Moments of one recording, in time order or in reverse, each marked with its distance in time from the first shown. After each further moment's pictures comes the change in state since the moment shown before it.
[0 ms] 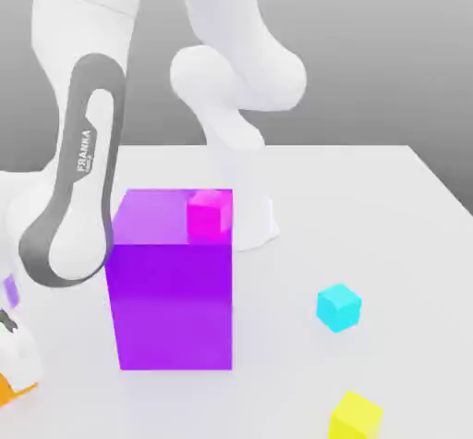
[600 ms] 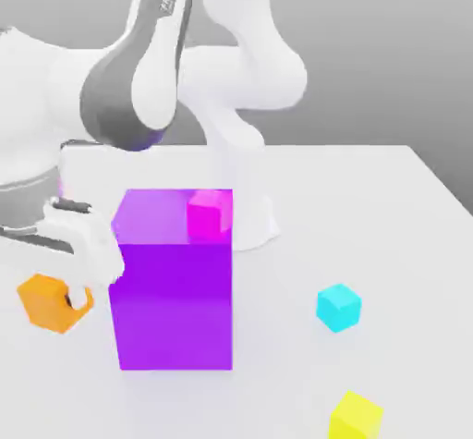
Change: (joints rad) arm 0.205 -0.553 0.010 -0.141 -0.194 -0.404 0.032
